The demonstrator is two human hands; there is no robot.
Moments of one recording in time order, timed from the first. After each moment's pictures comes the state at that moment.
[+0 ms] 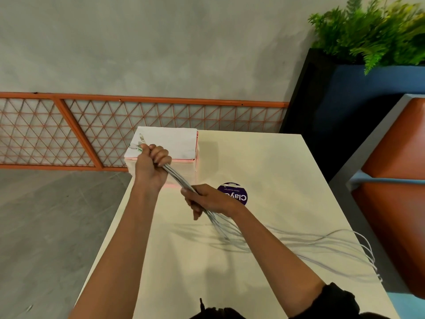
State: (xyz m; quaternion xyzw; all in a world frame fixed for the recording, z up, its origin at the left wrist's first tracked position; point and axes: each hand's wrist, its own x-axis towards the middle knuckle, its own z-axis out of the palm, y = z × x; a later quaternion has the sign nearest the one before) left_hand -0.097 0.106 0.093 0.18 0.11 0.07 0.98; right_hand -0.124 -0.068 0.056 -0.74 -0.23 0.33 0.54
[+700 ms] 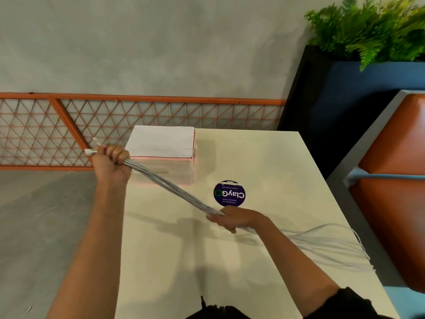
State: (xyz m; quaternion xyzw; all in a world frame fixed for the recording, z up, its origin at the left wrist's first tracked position) left_hand -0.106 0.177 0.096 0.15 0.12 0.19 0.96; right_hand -0.125 -0.137 0.003 -0.84 -0.18 0.40 0.31
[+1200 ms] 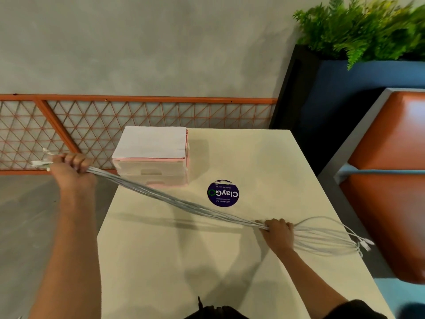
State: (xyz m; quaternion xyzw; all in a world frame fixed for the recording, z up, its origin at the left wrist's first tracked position) left_hand -0.121 0.217 0.094 0.23 0.19 0.28 0.91; right_hand -0.160 -0.246 -0.078 -0.99 0.06 0.09 0.04
